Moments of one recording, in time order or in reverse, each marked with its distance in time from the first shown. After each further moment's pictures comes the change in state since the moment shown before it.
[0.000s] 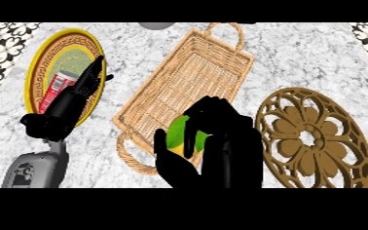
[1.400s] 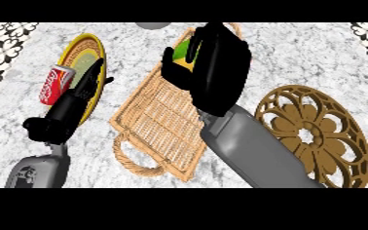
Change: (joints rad) left arm 0.020 -0.016 0.000 -0.007 -0.015 0.013 -0.011; right arm -0.352 0.002 -0.274 0.482 -0.005 -0.127 0.023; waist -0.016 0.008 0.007
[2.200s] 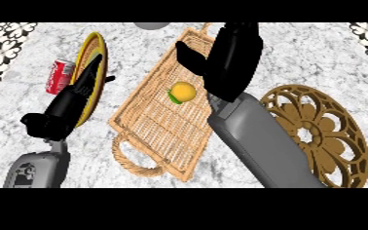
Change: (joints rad) left arm -0.023 -0.002 0.010 0.000 0.000 -0.003 0.015; right arm -0.005 0.003 -0.100 0.051 -0.026 -0.218 -0.088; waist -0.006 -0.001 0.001
